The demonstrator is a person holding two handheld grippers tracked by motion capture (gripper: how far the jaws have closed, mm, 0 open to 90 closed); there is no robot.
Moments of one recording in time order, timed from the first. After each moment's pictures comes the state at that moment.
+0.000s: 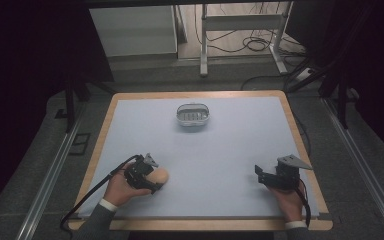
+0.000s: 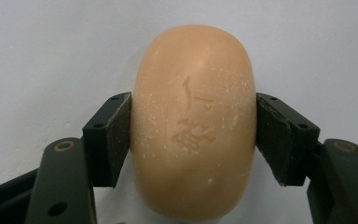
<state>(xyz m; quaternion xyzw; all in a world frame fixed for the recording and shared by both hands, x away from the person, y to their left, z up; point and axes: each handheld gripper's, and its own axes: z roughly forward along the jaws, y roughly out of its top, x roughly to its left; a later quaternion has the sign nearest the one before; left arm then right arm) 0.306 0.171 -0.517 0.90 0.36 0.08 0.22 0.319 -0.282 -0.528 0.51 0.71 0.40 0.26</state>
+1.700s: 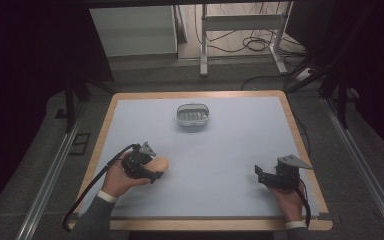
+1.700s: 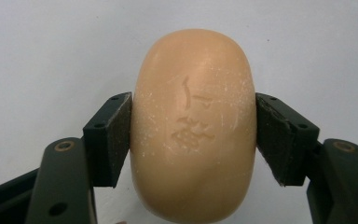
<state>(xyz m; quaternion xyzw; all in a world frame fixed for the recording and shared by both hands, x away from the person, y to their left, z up) 0.318 0.174 -0.483 0.89 0.35 0.10 0.26 0.319 -0.282 -0.528 0.51 0.72 0.40 0.26</state>
